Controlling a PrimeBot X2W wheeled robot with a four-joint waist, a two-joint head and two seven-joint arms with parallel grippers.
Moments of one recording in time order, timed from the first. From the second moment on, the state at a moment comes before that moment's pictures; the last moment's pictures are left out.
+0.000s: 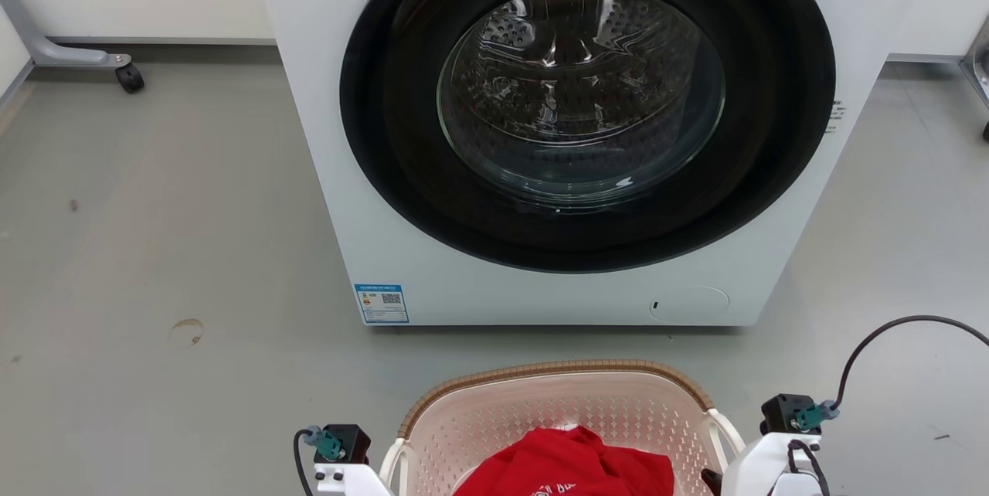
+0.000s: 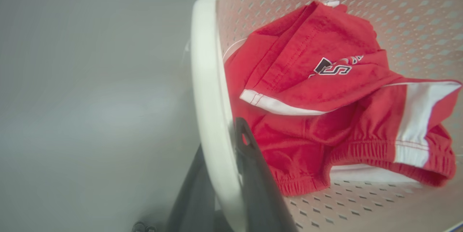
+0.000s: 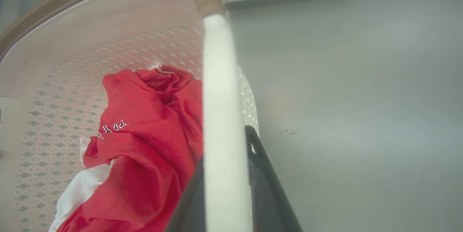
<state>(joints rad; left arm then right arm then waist) -0.47 0.06 -0.92 1.24 -1.00 -0.15 0.19 -0.43 0.08 0.96 1.18 1.13 0.13 0.07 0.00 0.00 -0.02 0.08</state>
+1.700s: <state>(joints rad) -0.48 0.07 -0.93 1.24 -1.01 -0.15 0.19 -0.45 0.08 1.12 1.19 1.30 0.14 0.04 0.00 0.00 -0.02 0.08</state>
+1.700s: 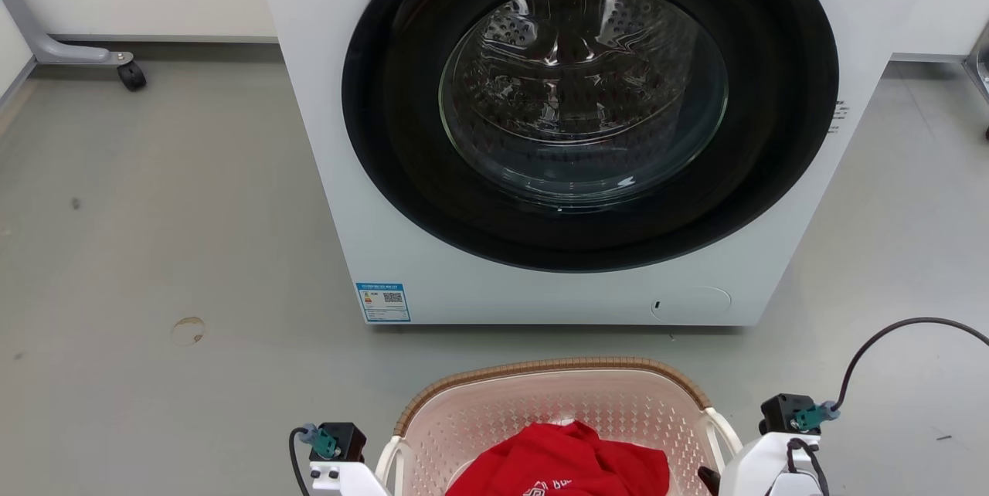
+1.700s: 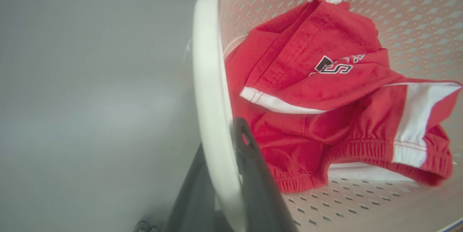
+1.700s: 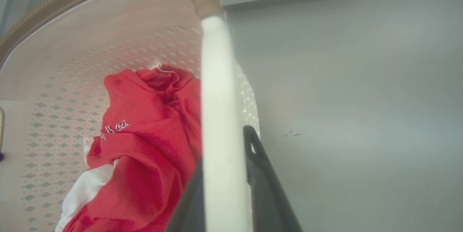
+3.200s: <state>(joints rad) -0.57 0.07 -0.95 1.24 -1.02 -0.15 0.11 -0.57 0.08 1.22 1.22 1.37 0.14 -0.03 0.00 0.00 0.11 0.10</state>
